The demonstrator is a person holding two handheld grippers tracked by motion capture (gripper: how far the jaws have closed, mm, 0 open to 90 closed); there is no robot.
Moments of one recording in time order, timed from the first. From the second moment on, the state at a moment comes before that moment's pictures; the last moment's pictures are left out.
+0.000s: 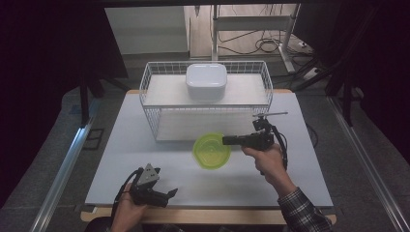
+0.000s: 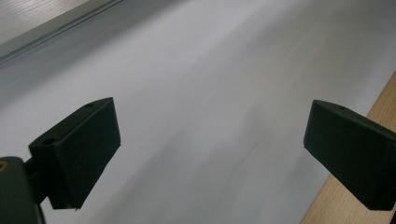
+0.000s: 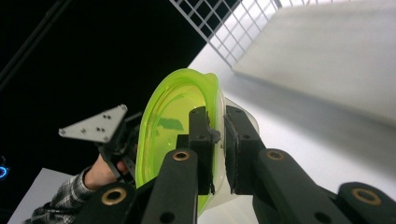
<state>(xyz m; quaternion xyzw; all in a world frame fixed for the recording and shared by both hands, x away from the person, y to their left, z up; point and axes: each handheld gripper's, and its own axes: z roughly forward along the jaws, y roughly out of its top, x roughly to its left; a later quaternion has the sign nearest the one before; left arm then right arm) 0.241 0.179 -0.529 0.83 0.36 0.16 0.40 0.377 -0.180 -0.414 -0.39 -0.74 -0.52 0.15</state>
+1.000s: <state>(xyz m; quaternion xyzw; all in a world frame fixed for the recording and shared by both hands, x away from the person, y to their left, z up) 0.242 0.179 -0.530 0.83 0.36 0.16 0.40 0.408 -0.171 -0.320 -0.38 -0.72 -0.57 0.10</state>
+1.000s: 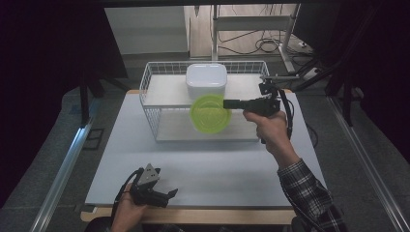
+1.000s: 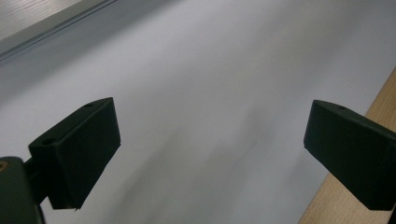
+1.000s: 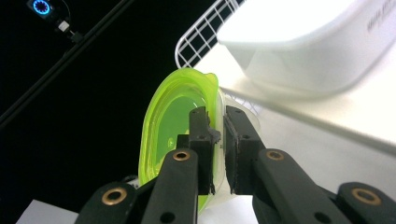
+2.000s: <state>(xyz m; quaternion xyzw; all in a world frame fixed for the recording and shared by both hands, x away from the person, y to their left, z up) 0.241 0.180 -0.529 0.83 0.36 0.15 0.40 0.464 -0.147 -0.257 -0.45 -0.65 -0.61 0.06</state>
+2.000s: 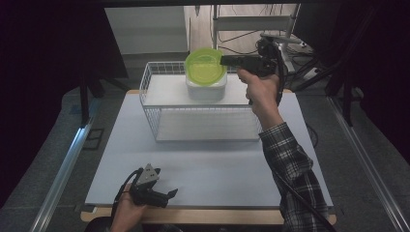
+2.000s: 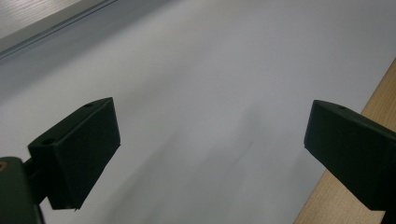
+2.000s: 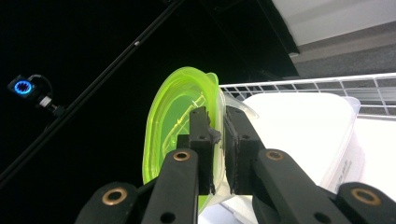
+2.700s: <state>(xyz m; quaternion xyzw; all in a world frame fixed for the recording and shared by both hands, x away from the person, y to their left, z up) 0.241 0.179 -0.529 0.83 0.36 0.15 0.40 0.489 -0.137 -0.263 -0.50 -0.63 -0.59 0.03</state>
